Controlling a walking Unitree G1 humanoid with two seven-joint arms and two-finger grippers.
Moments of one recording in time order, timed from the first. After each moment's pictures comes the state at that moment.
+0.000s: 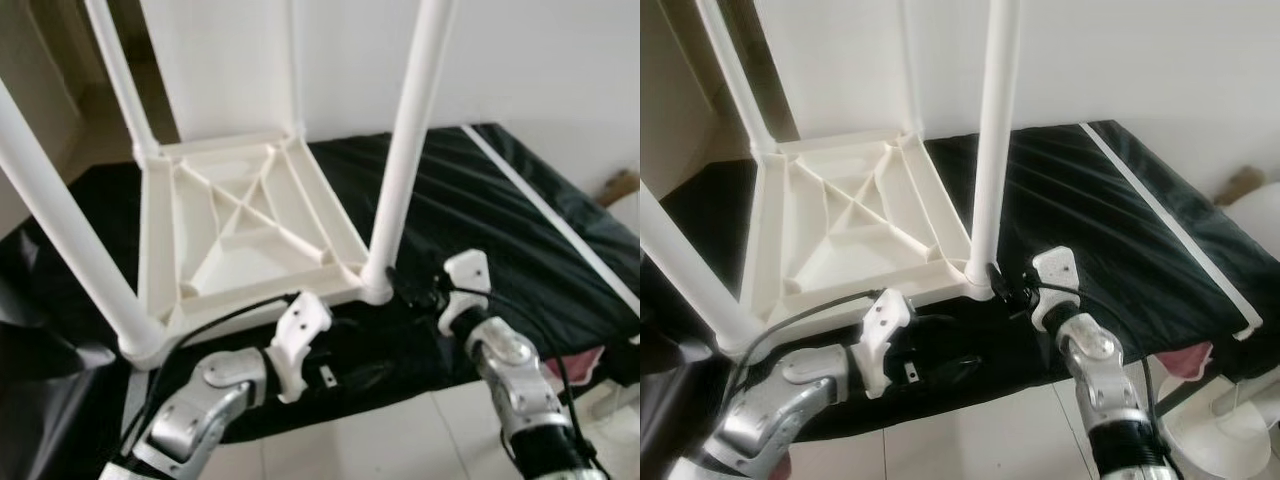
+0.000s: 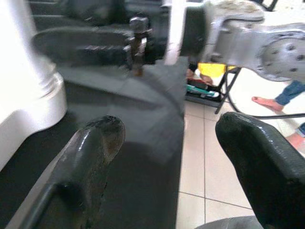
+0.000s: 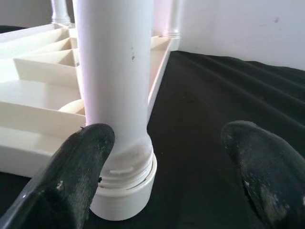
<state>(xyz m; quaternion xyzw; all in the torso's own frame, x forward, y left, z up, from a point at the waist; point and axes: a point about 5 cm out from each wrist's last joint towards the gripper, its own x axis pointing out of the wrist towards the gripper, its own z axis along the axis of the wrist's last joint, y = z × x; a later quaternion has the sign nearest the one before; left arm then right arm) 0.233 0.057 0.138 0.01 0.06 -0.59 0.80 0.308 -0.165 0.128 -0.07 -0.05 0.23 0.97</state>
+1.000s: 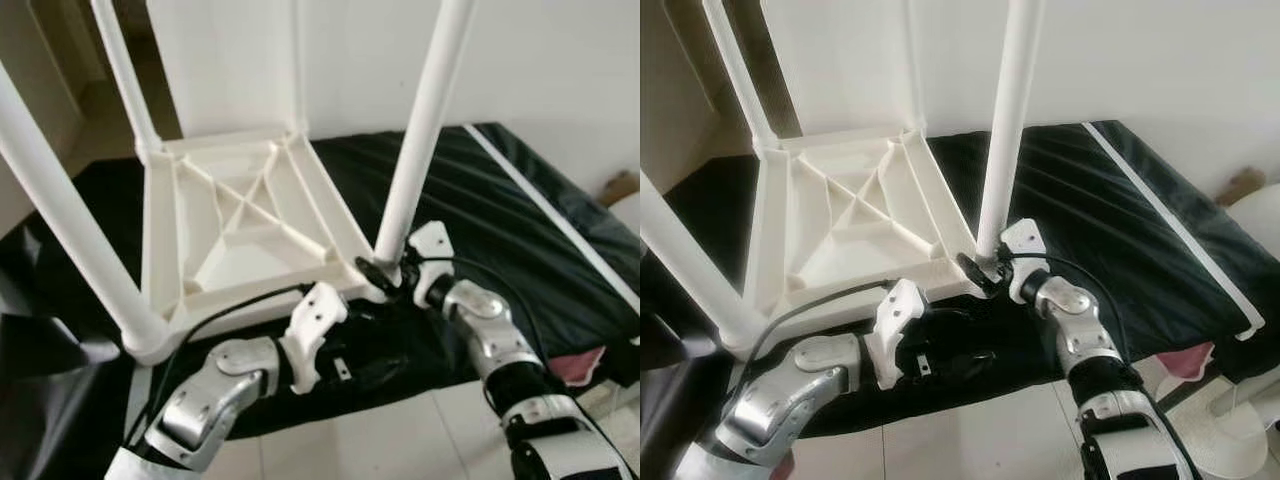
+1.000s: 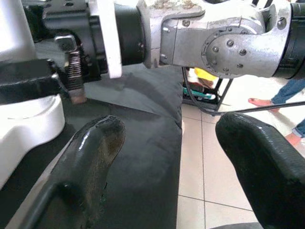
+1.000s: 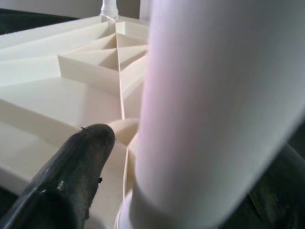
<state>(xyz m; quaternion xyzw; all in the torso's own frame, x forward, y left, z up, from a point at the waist) 0.238 0.049 0.151 0.03 0.05 -0.60 0.80 0.350 -0.137 0.139 -0.09 -0.04 0.31 0.95</state>
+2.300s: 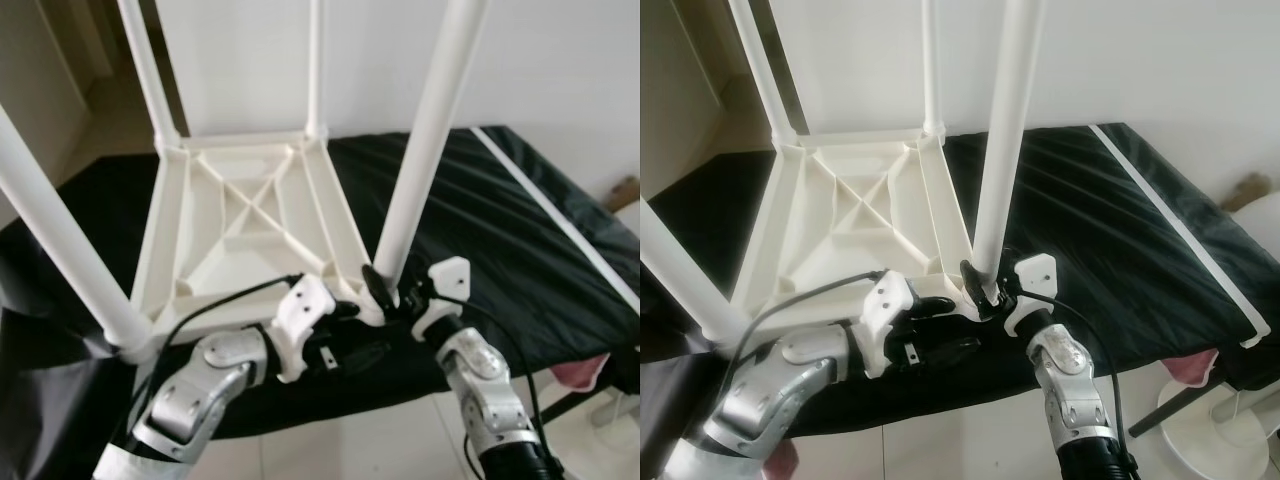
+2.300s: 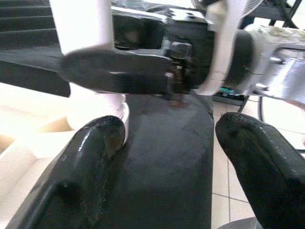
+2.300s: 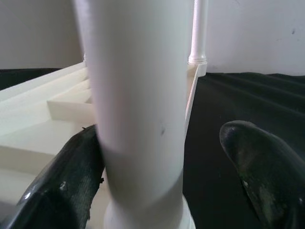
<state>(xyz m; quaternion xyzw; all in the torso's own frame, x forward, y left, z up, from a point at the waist) 0.245 0.070 0.155 0.06 0.04 -0.57 0.82 0.280 -0.137 0.128 0.01 -0.10 0.21 0.97</state>
